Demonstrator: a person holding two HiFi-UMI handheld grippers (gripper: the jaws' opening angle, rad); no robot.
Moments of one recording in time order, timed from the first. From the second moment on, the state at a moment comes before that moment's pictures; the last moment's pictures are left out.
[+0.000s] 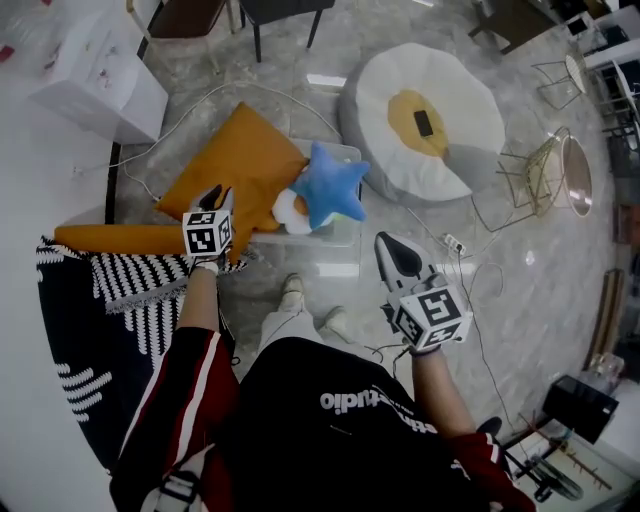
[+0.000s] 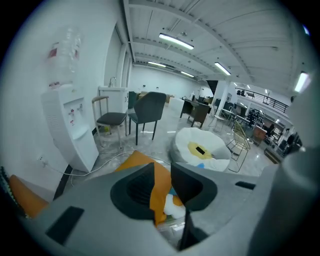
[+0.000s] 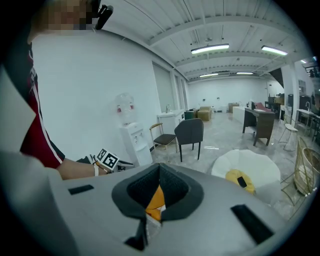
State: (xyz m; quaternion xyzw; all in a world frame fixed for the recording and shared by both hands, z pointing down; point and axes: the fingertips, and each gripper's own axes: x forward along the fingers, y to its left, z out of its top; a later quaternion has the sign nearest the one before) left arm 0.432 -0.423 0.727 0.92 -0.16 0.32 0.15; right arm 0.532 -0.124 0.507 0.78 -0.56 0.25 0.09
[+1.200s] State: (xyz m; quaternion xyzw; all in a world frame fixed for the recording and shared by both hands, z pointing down) left arm 0.505 -0.231 0.408 0.99 -0.07 0.09 0.05; right arm 0.613 -0.021 0.360 0.82 -0.56 0.09 0.00
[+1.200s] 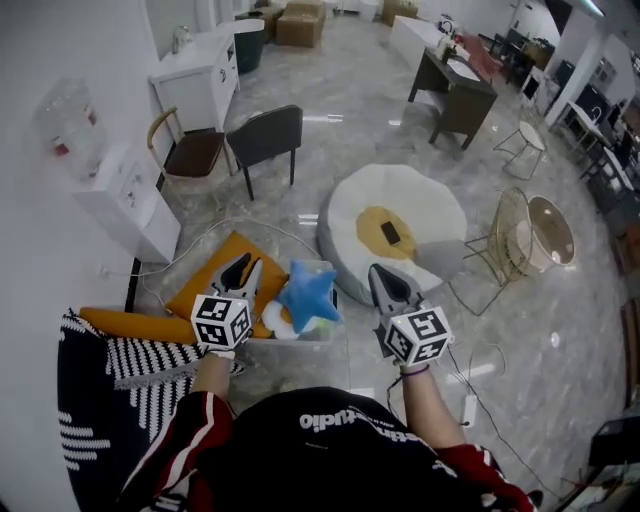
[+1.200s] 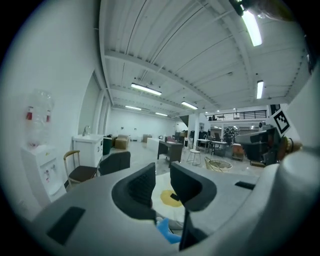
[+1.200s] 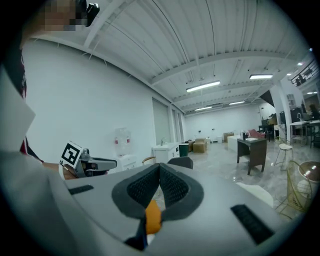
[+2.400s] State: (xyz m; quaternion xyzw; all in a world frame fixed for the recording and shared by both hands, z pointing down) left arm 0.549 -0.115 0.291 1.00 0.01 -0.02 -0.02; right arm 0.639 0.098 0.301 0.91 -0.42 0.02 -0.03
